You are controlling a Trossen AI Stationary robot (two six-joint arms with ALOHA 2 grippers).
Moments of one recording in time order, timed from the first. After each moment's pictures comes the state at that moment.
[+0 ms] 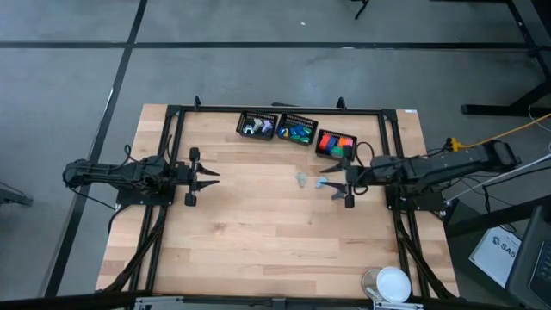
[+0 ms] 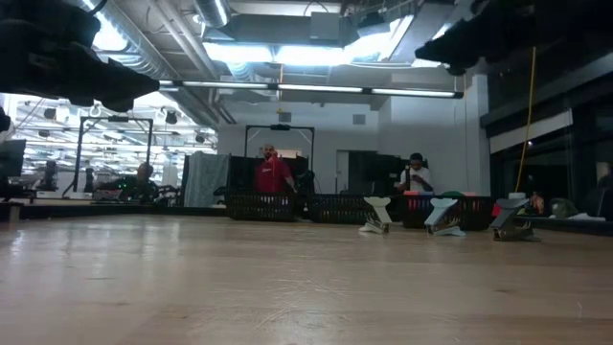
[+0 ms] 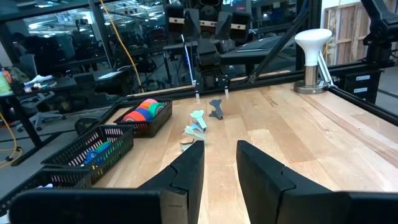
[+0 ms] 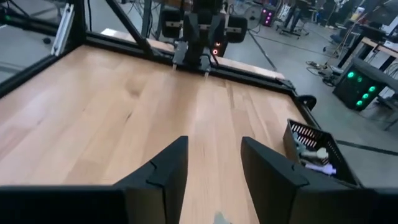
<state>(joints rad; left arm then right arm) -0.02 0.06 0.01 0.02 -0.06 0.14 0.16 0.87 0.47 0.14 0.18 -0.19</state>
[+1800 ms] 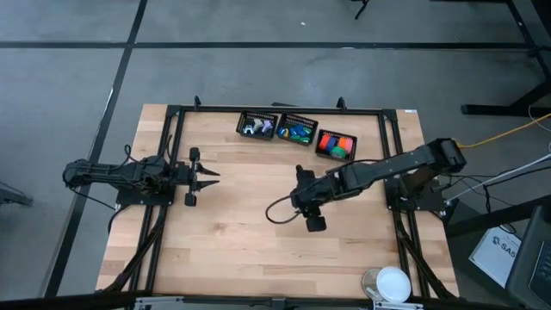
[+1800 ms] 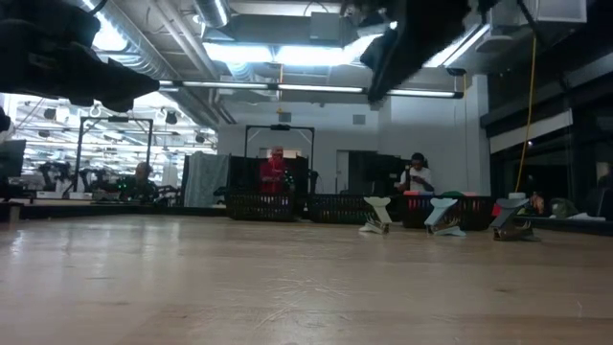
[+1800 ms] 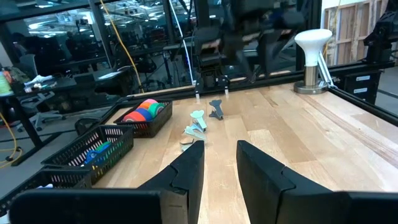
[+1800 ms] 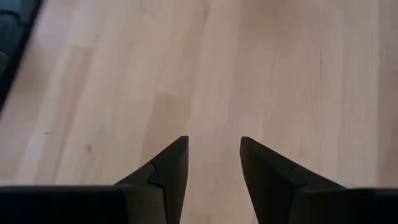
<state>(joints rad) -0.02 0.06 0.01 0.02 -0.06 0.14 0.25 1.63 1.26 -0.62 0.02 0.05</state>
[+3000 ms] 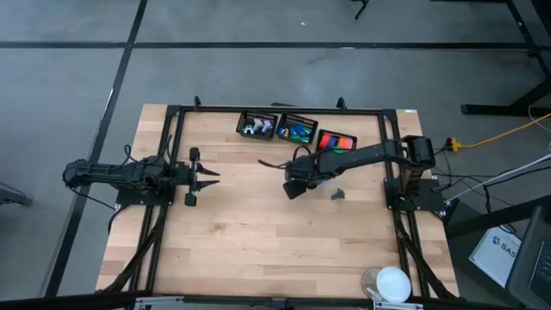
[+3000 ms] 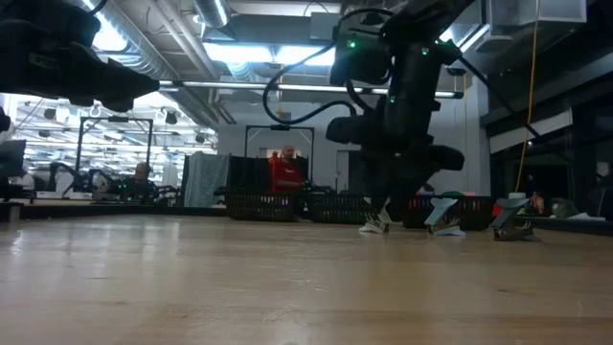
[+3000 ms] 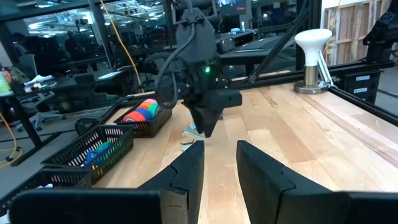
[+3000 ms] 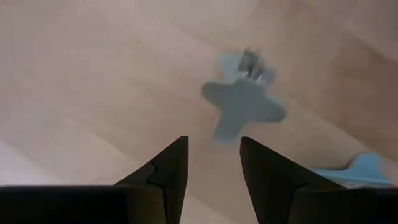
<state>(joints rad) -0.02 0.06 0.01 0.02 -0.06 0.14 0.00 1.87 1.20 -0.70 0.09 1.01</state>
